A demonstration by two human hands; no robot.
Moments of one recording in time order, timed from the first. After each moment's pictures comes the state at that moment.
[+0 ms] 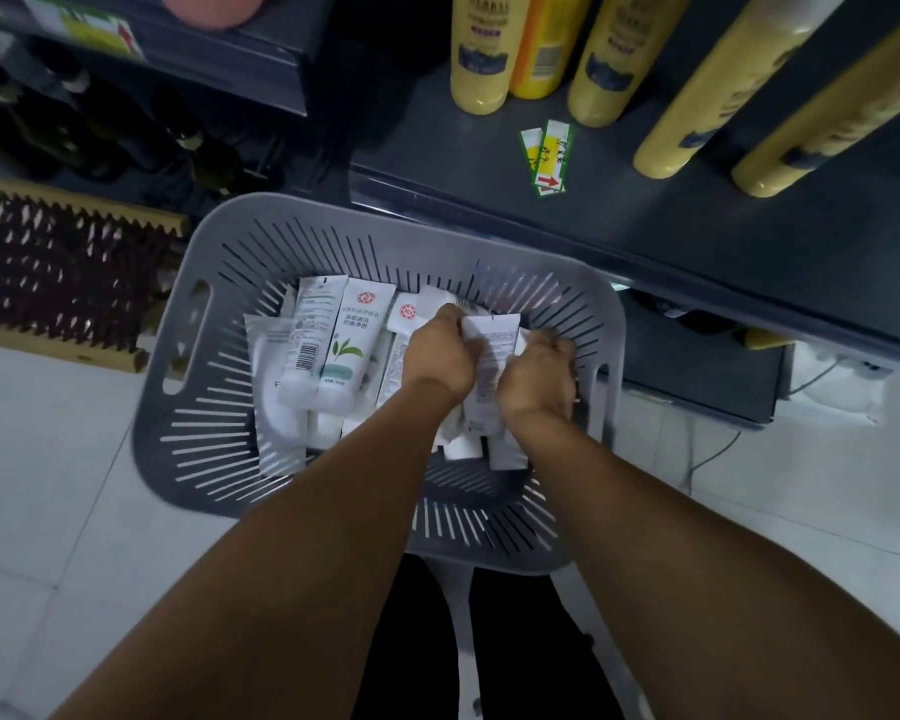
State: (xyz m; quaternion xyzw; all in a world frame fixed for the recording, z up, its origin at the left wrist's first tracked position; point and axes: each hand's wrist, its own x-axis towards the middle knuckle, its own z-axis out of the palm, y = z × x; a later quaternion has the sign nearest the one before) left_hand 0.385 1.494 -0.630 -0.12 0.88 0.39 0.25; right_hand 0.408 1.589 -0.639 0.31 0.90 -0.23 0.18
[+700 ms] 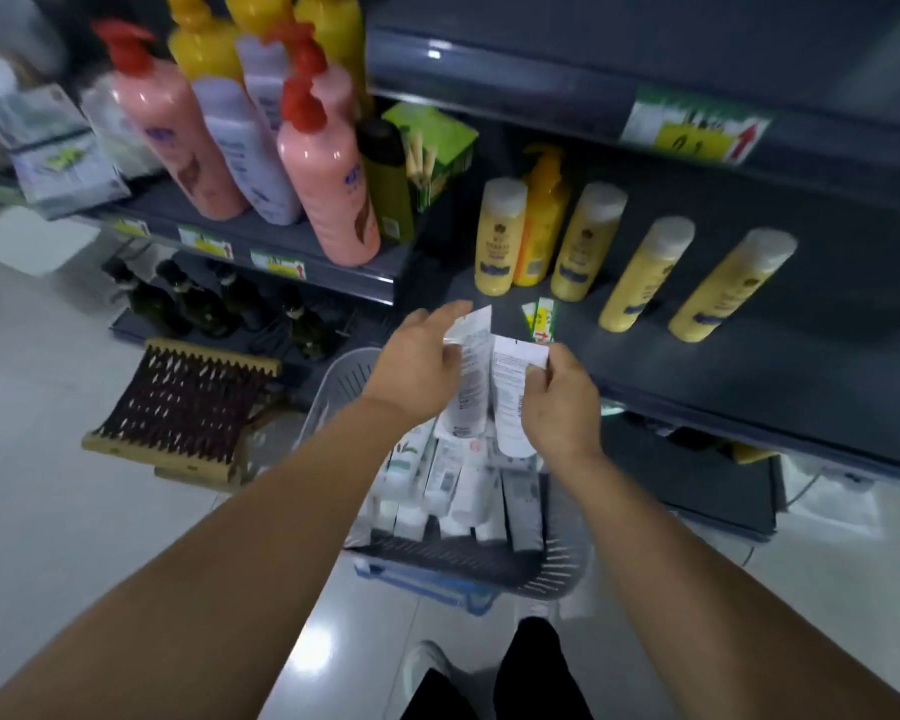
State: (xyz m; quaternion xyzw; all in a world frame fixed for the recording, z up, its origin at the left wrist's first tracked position) left_hand 0.389 1.418 -0.417 0.06 0.93 0.37 0.06; right_hand 0.417 1.569 -0.453 0.16 0.90 -0.41 -0.03
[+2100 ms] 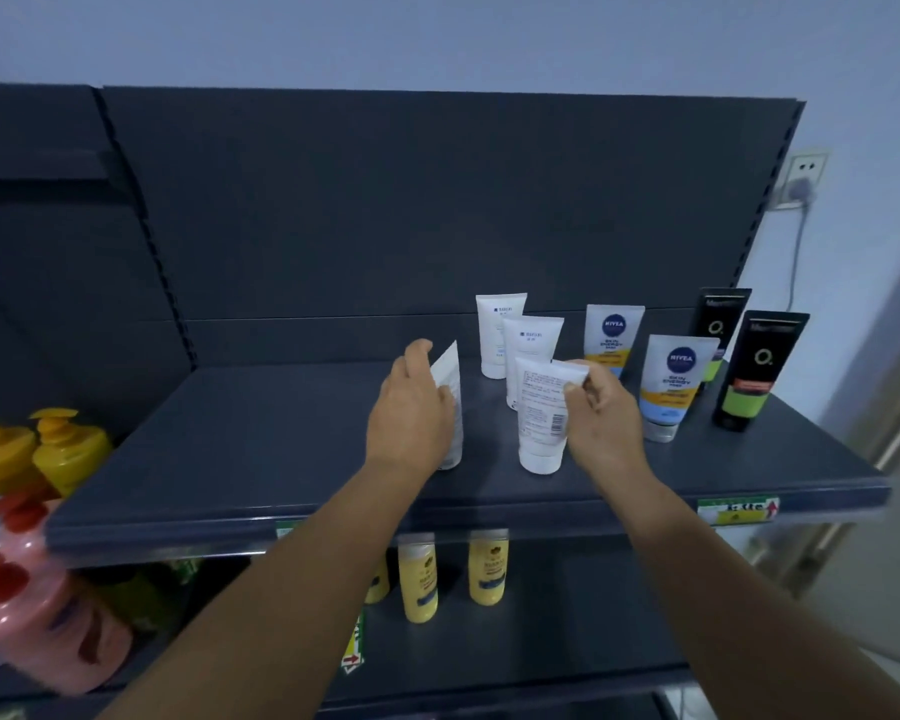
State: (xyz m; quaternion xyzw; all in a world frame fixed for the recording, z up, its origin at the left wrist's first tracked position) left_hand 0.272 1.716 -0.183 0.21 0.89 0.35 -0.18; right_hand 0.335 1.888 -0.206 0.18 0.78 -0.49 -0.35
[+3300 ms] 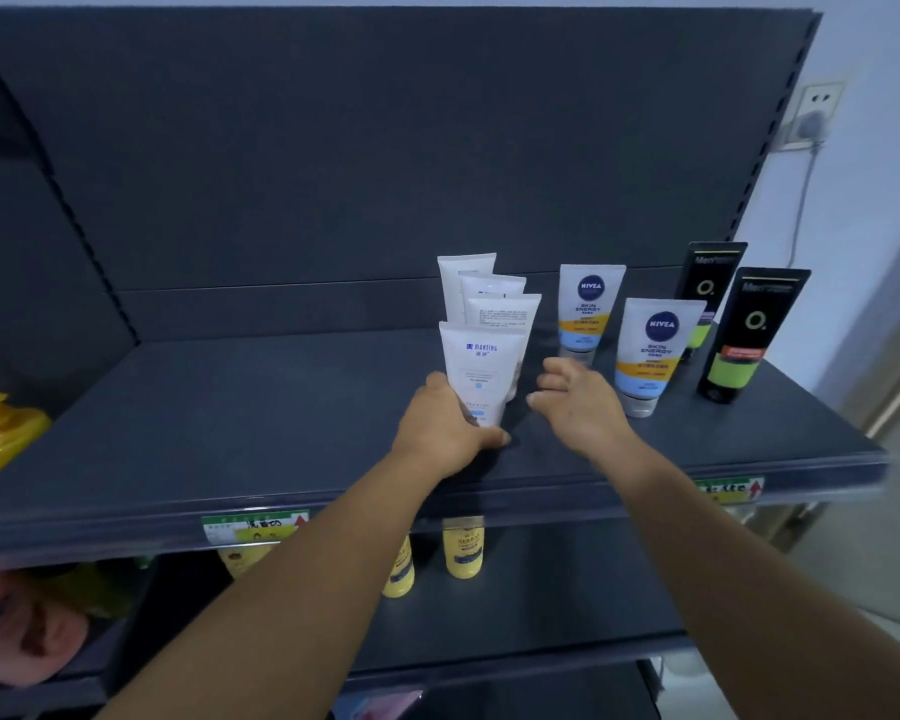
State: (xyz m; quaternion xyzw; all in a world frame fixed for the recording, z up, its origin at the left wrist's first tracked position) left_hand 0.263 1.789 -0.228 0.17 0.91 0.38 0.07; right_hand 0.320 1.940 -0.222 0.23 0.84 -0.48 -0.14
